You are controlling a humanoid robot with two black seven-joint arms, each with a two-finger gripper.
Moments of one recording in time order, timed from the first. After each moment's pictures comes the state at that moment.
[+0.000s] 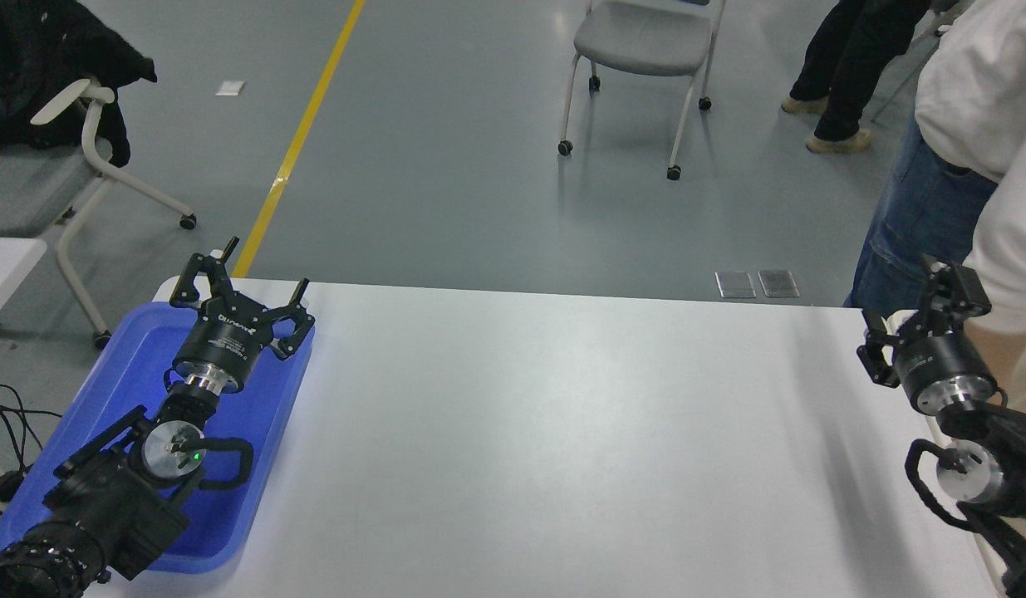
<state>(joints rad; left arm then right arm) -0.59 0.22 -0.90 -0.44 -0.08 -0.64 -0.32 0.34 -0.42 0.88 0.91 -0.21 -0.01 0.54</state>
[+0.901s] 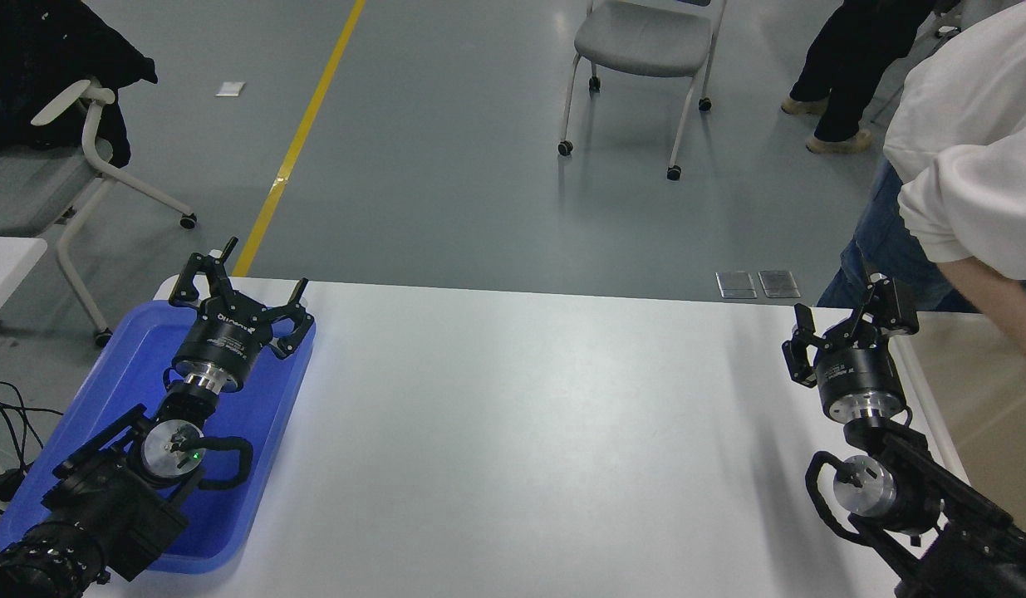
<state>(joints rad) -0.59 0.22 -0.90 -0.44 -0.08 -0.64 -0.32 0.32 -0.34 0.90 0.97 -0.23 -0.12 0.60</state>
